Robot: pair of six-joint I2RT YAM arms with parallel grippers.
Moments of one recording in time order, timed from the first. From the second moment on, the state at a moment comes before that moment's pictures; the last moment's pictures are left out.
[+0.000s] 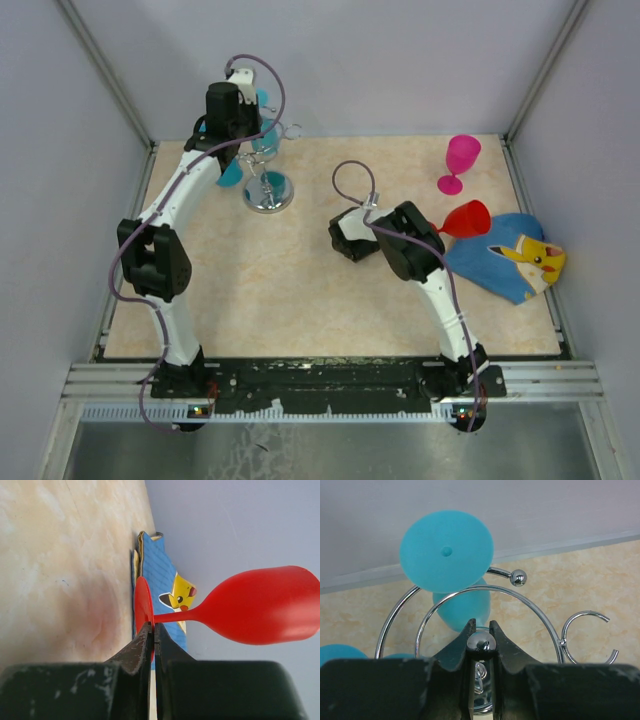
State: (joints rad) left arm -0.28 1.94 1.85 -0.21 -0.06 -0.06; right arm 0.64 2.41 1.57 -1.43 1.51 1.04
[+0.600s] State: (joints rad) left arm -0.28 1.93 1.84 -0.23 -0.06 -0.06; right arm 0.63 2.42 1.60 -1.49 1.52 1.06
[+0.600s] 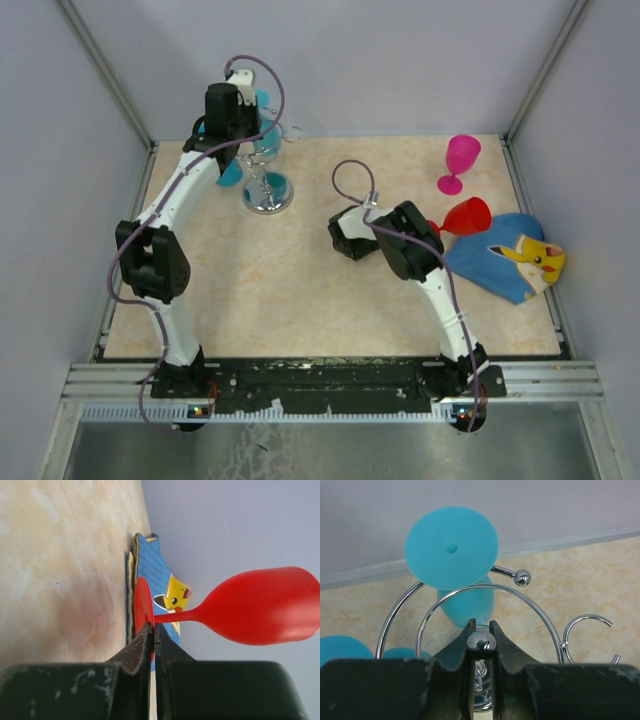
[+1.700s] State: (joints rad) left arm -0.28 1.91 1.81 -0.22 -0.07 -0.06; right arm 0.49 2.06 1.26 -0.61 1.21 0.26
